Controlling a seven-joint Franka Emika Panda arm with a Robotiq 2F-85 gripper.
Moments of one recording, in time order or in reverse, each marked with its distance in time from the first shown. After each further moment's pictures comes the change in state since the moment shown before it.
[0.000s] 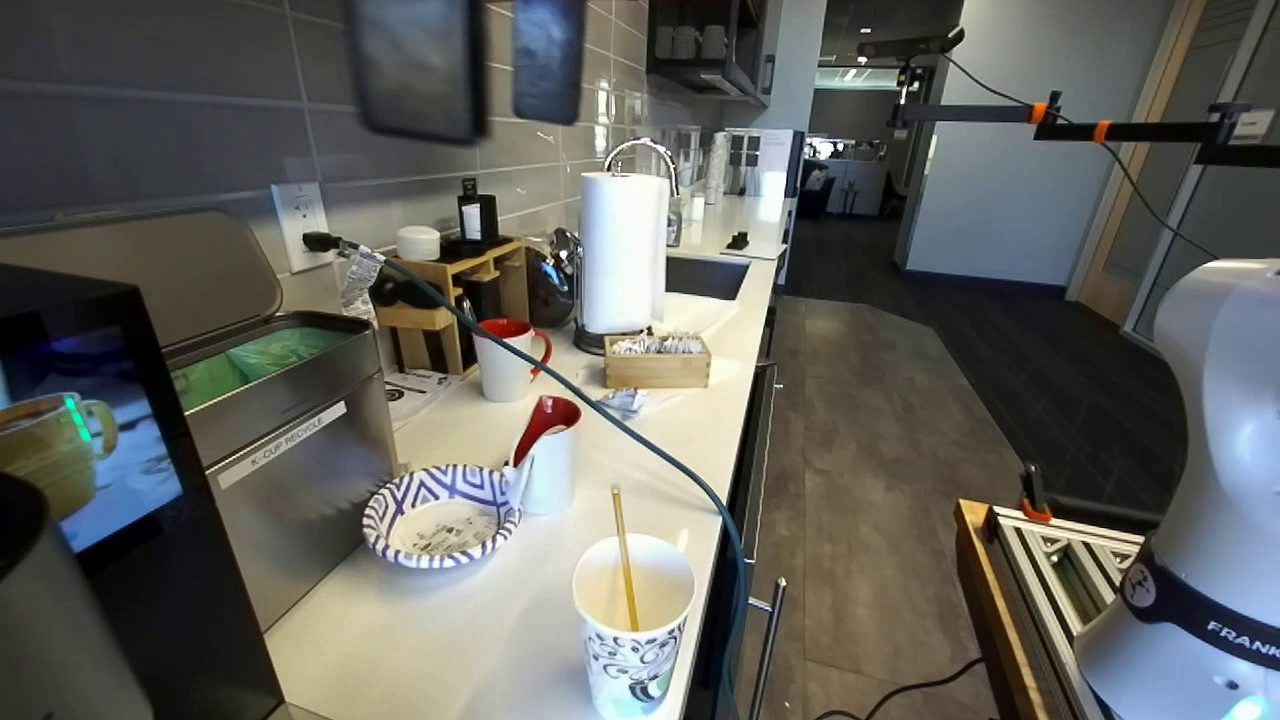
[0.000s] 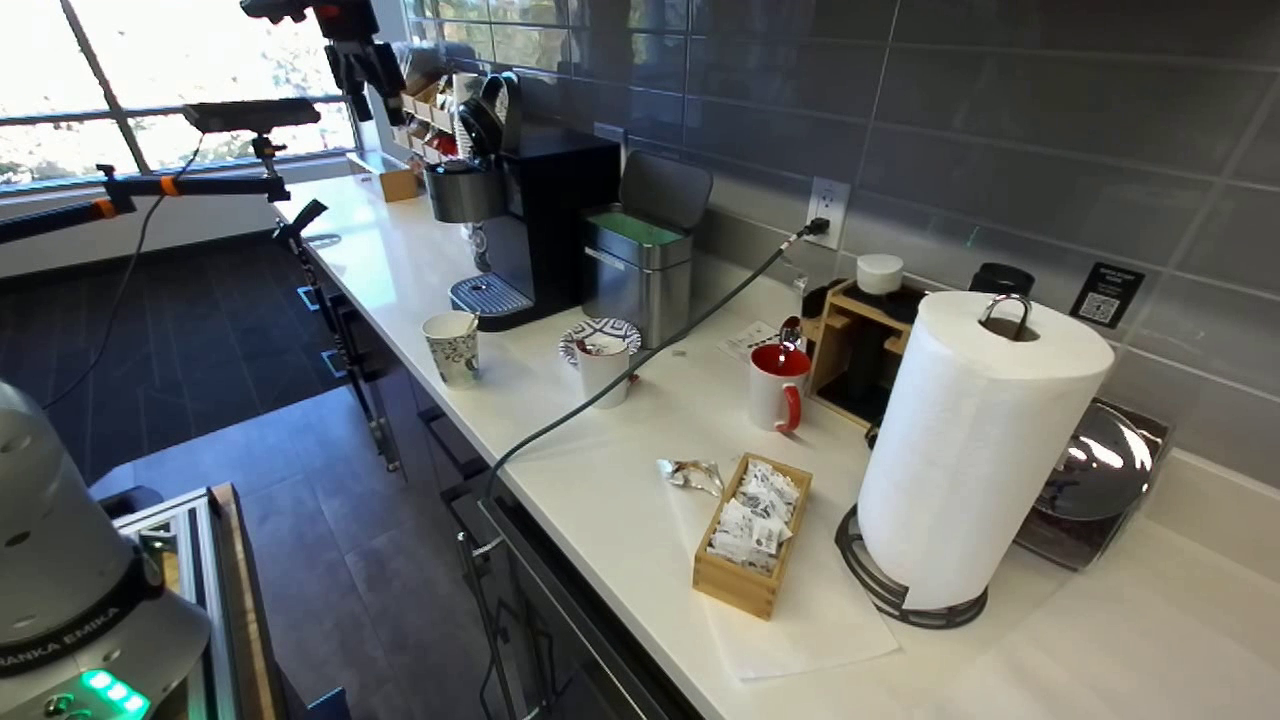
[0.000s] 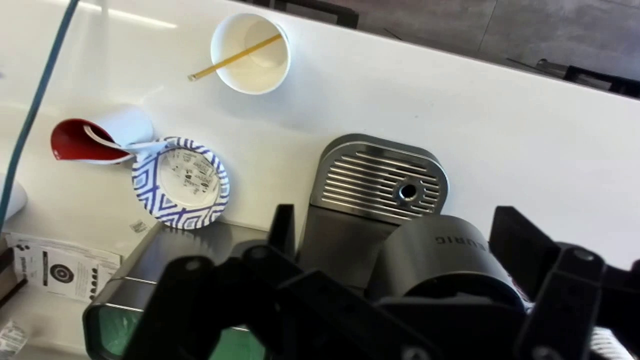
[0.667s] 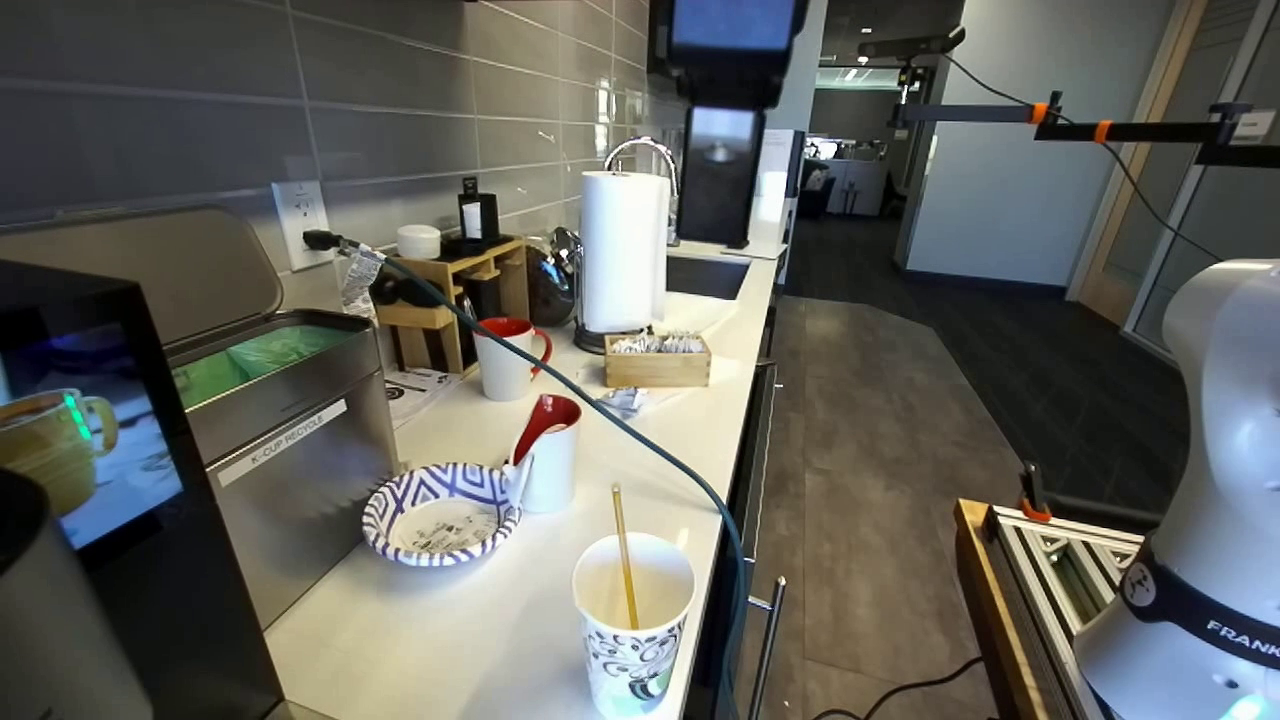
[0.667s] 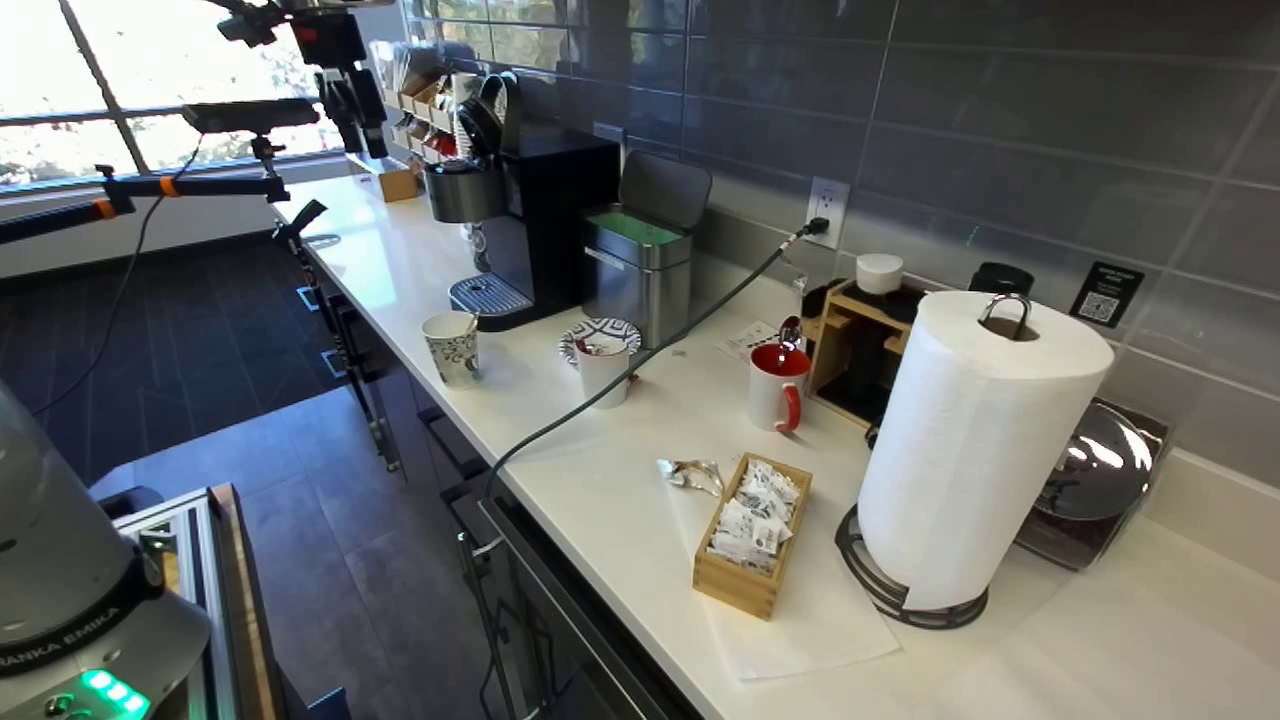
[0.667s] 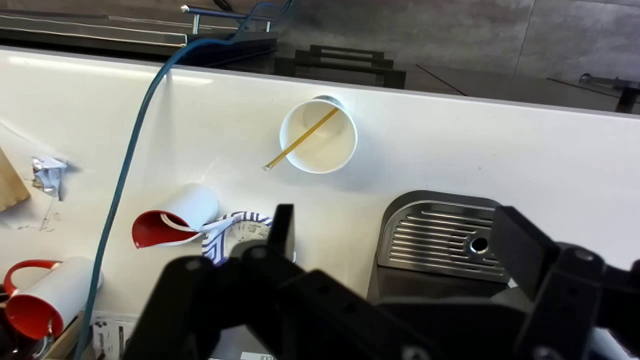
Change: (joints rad) arm -0.113 -0.198 0.018 -0.258 0.044 -0.002 0.018
